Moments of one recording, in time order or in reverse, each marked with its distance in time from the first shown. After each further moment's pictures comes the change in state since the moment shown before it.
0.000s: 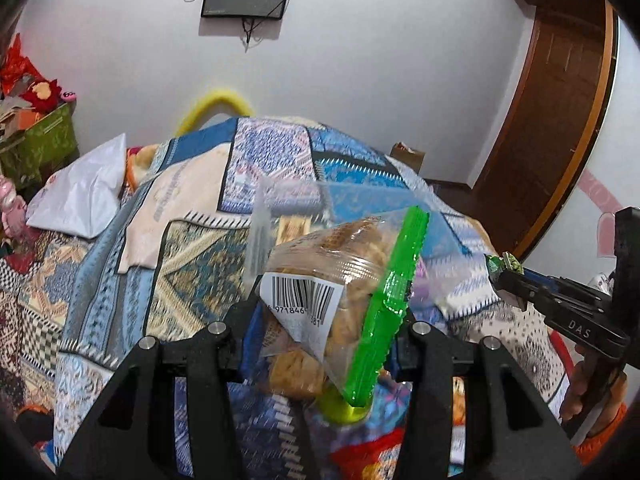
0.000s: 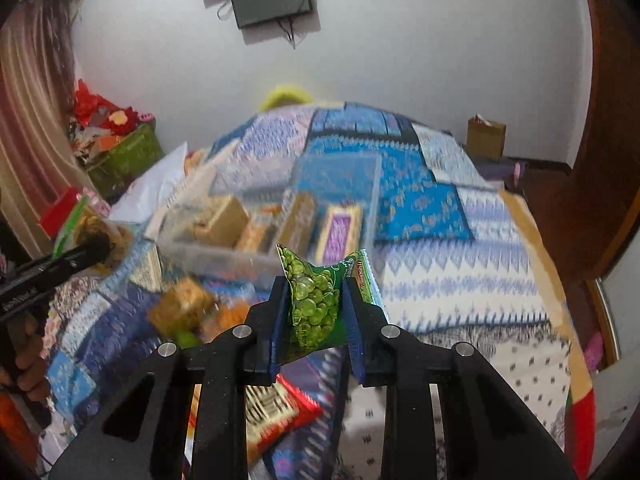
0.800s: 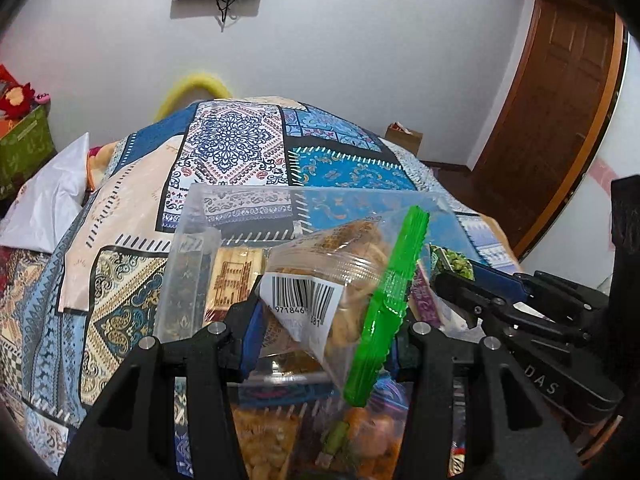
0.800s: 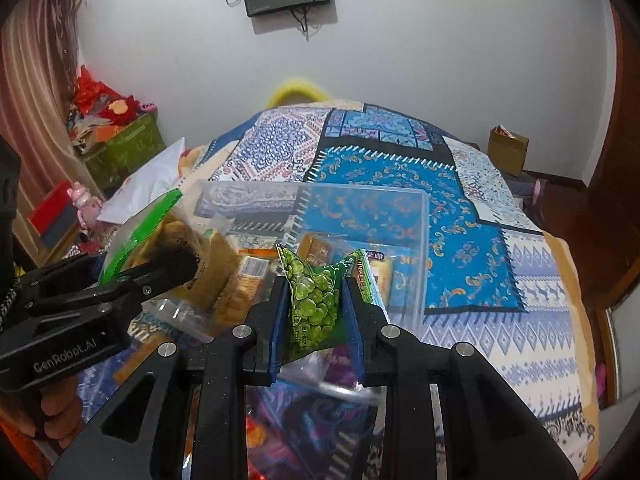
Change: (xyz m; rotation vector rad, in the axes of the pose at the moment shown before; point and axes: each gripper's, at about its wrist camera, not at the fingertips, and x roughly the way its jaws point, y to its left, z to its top) left arm 0.116 -0.031 0.029 0.044 0.079 -0.005; right arm 0.083 0.007 0.036 -0.064 0.043 0.013
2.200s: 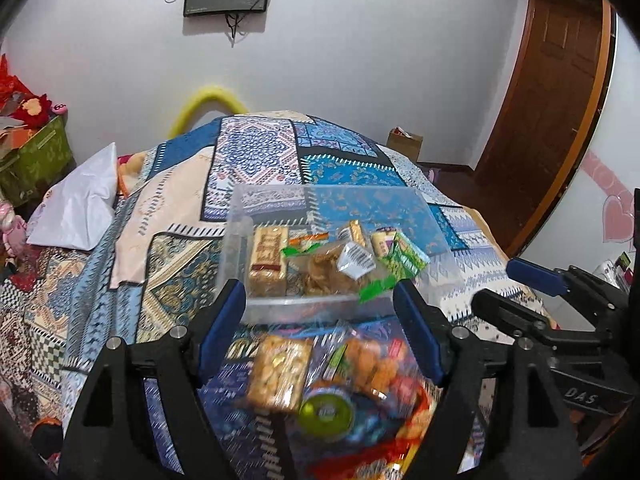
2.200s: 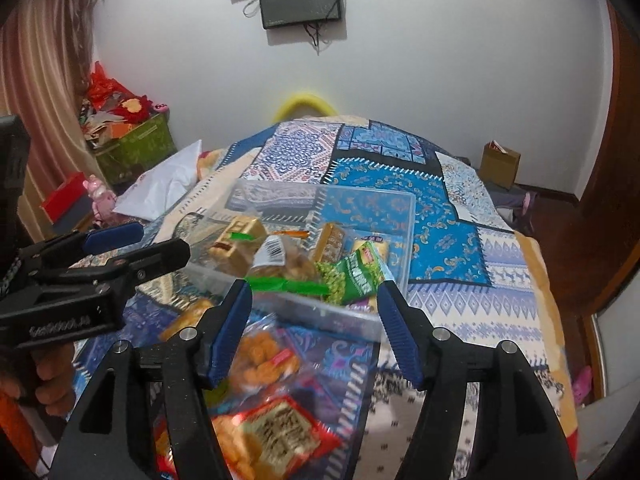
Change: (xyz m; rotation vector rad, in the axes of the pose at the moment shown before) left arm -0.108 -0.002 -0.026 0.014 -0.024 0.038; right arm -0.085 0.029 -0.021 -0.039 -0.035 -0.006
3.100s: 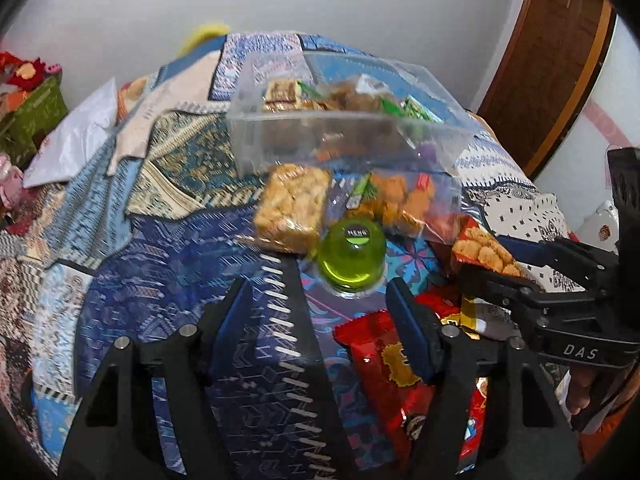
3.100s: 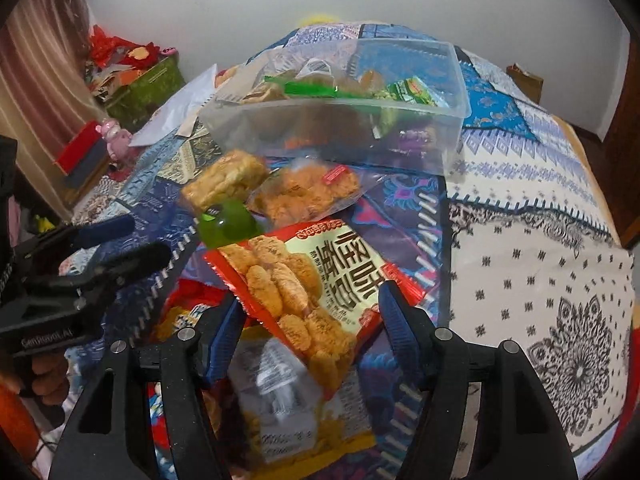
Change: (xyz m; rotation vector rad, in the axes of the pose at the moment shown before) left arm 0.018 0.017 -0.118 0.008 0.207 -0.017; right arm 0.036 0.022 -0.098 0.049 0.228 0.077
